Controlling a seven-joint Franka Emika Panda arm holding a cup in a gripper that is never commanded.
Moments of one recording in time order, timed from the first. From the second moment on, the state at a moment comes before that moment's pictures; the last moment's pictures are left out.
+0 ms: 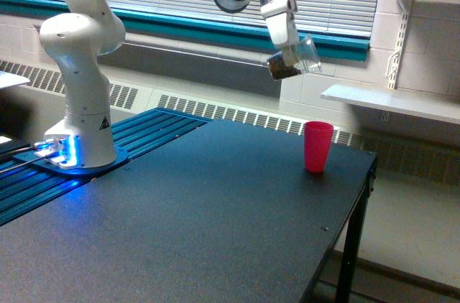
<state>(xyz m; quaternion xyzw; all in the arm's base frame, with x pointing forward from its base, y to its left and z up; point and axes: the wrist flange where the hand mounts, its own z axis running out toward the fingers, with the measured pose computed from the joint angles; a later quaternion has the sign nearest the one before) 0.438 0.225 0.404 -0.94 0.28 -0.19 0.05</state>
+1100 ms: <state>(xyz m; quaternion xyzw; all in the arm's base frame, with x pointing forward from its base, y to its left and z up) 0.442 0.274 0.341 -0.96 0.25 -0.12 0.03</state>
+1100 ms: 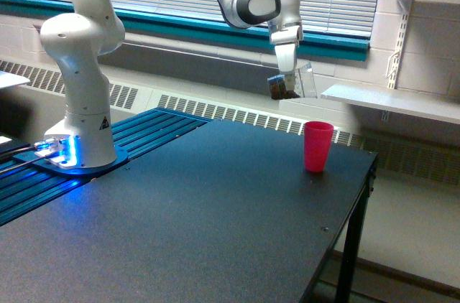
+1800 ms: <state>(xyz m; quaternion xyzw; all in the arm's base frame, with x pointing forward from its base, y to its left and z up) 0.452 0.281 0.322 -0.97 0.24 -0.08 0.00</state>
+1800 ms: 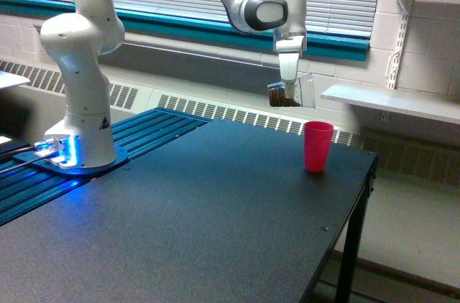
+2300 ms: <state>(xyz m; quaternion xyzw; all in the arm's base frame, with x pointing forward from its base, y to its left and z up) 0.464 0.298 0.304 -0.97 0.22 -0.06 -0.02</state>
